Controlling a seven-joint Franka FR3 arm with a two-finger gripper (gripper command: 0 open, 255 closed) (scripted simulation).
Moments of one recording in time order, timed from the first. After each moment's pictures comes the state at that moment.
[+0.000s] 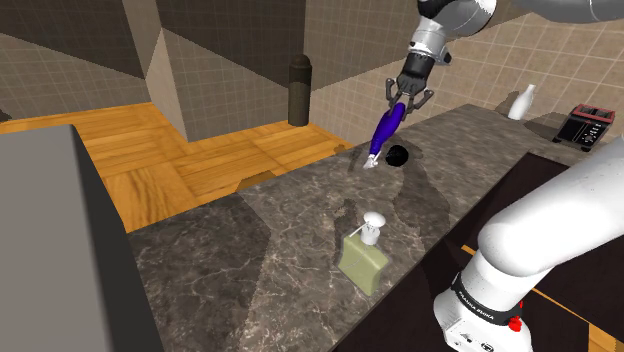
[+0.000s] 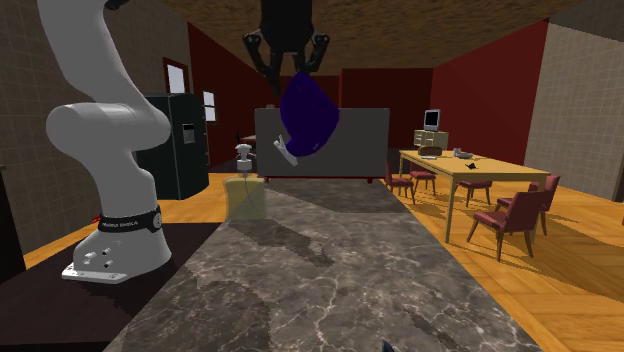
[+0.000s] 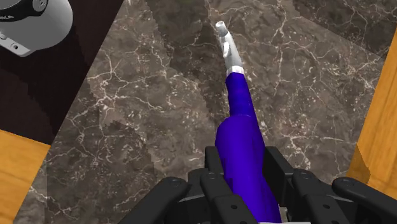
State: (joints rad) arm -0.26 -0.31 -0.25 -2.06 0.23 1.57 0.72
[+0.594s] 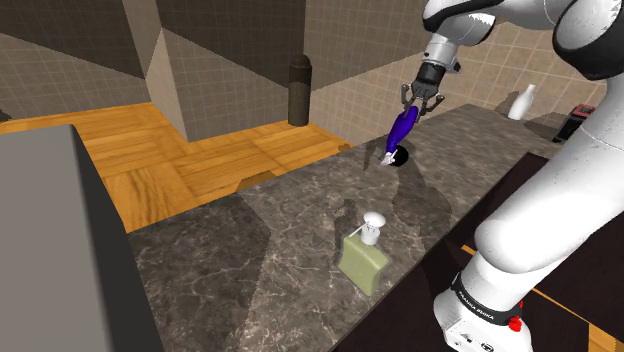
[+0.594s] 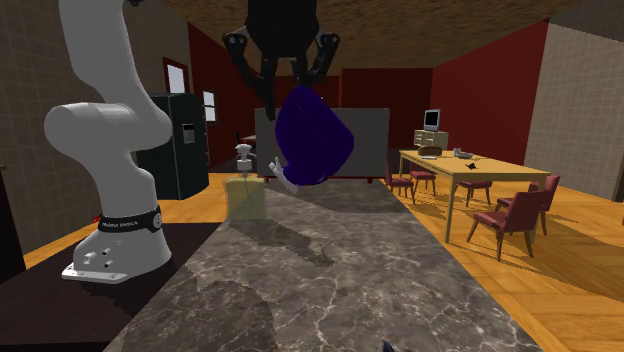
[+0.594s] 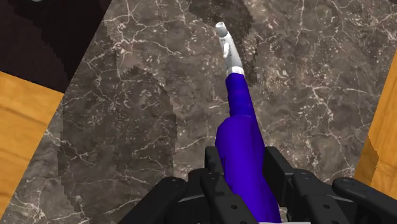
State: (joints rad) arm -0.33 -0.09 -0.39 -1.90 0.22 1.56 0.49
